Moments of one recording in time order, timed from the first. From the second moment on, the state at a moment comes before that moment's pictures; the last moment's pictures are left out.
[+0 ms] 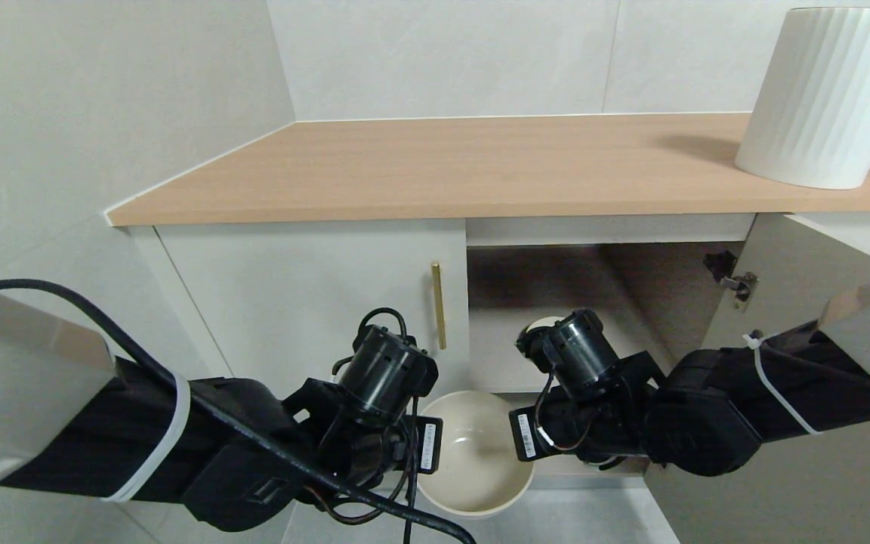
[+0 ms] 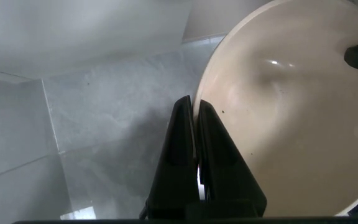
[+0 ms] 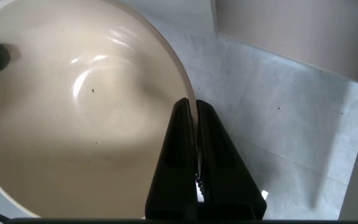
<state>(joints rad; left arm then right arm) -0.71 1.92 -0.89 -0.16 0.28 -0.45 0.73 2.03 -1.09 -0.13 -0.10 0.39</state>
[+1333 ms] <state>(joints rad) -0.71 1.92 -0.89 -0.16 0.30 -0.45 0.46 2.18 -1.32 -0.05 -0.21 0.45</state>
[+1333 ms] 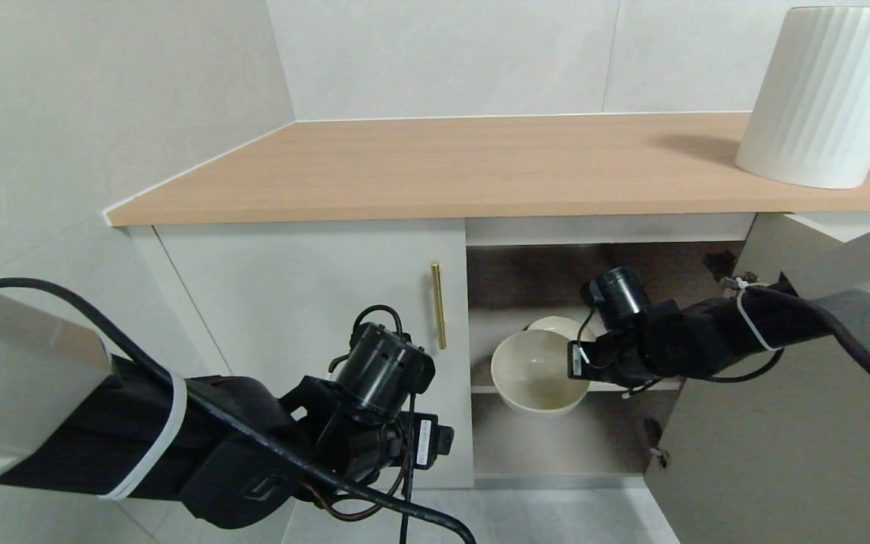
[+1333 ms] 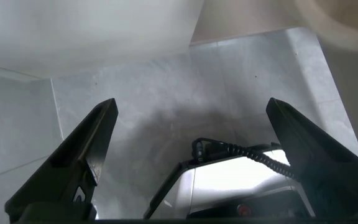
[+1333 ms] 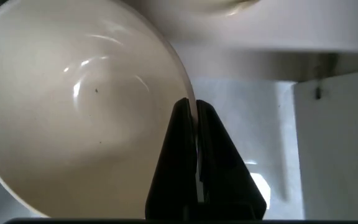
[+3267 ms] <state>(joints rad) -0.71 1.92 -0.89 -0.16 0.30 -0.45 0.30 2.47 -1.68 -0.06 -0.33 0.69</state>
